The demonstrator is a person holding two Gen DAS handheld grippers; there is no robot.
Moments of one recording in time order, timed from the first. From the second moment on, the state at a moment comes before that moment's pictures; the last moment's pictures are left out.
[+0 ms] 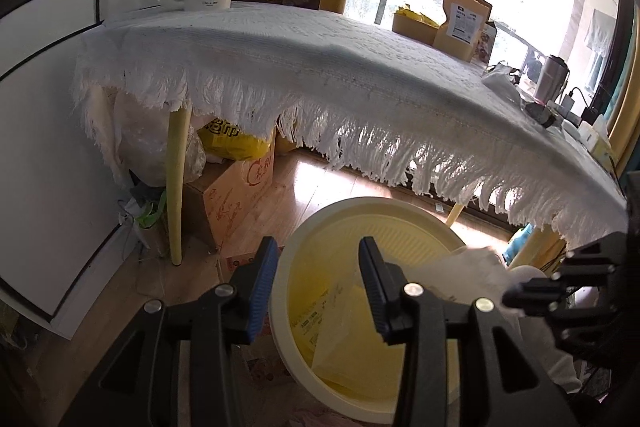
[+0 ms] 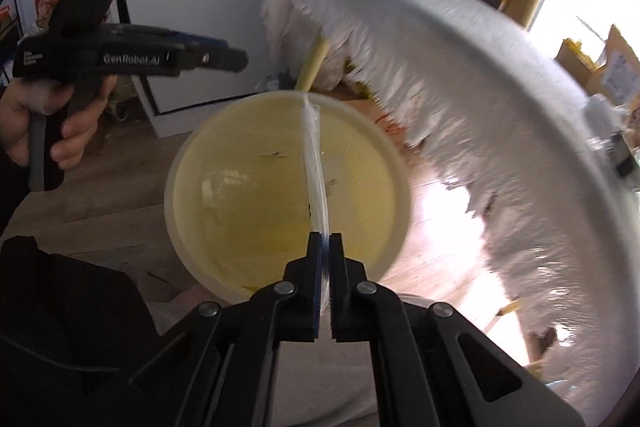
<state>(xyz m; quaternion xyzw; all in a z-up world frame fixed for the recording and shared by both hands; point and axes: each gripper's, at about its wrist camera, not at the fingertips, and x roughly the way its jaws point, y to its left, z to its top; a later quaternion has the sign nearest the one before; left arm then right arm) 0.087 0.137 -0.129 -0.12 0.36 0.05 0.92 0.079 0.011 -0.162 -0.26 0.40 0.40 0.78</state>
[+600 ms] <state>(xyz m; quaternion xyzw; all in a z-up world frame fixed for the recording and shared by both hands) 0.087 0.133 -0.112 -0.10 0.35 0.06 0.93 0.096 0.001 -0.151 -0.20 0.40 0.40 0.80</state>
